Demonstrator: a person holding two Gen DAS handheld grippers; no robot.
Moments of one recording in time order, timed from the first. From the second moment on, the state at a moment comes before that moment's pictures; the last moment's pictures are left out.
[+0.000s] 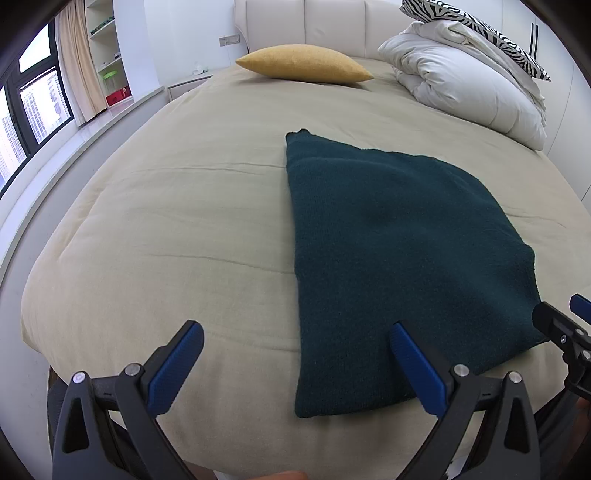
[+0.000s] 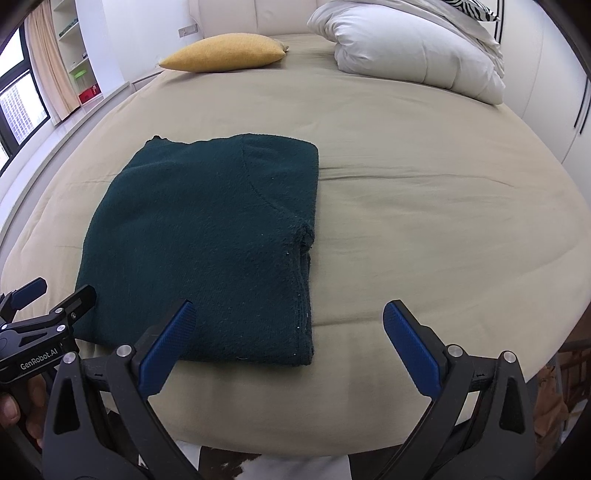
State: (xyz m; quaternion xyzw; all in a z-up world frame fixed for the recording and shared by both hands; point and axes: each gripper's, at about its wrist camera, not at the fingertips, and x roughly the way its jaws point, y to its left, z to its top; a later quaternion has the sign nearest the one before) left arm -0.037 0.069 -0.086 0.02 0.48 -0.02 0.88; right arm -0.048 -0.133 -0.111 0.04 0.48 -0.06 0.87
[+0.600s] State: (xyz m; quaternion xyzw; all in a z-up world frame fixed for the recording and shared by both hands) left arm -0.039 0.072 -0.089 0.02 0.49 -0.02 0.87; right arm -0.048 -0.131 -0.111 0.04 0.48 -0.06 0.87
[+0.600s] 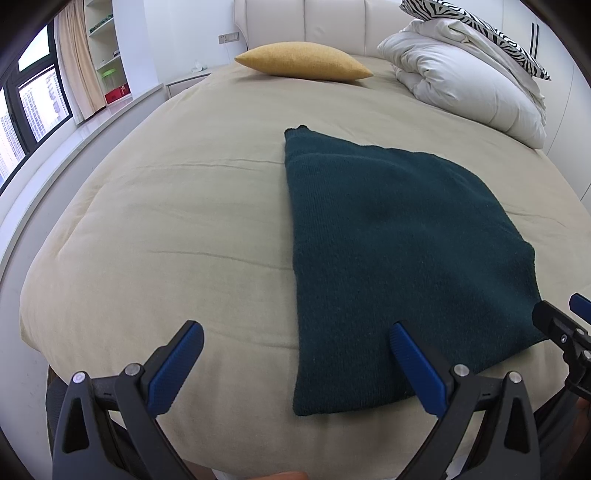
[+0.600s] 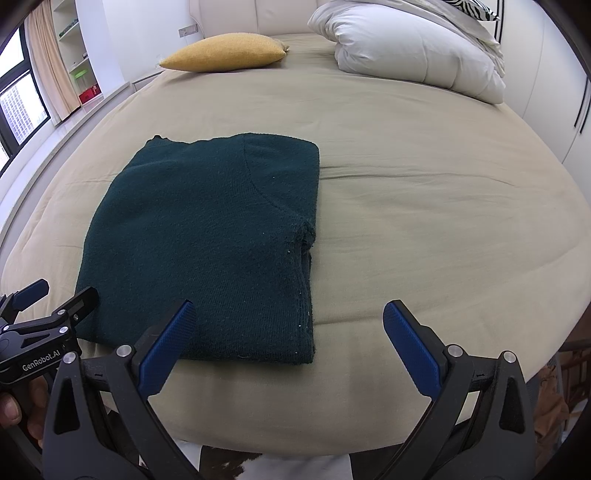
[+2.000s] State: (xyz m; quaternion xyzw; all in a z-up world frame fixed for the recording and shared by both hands) left arm -0.037 0.072 -0.090 0.01 0.49 -0.02 0.87; right arm -0.047 -0.127 -0.111 0.04 0.48 -0.06 0.87
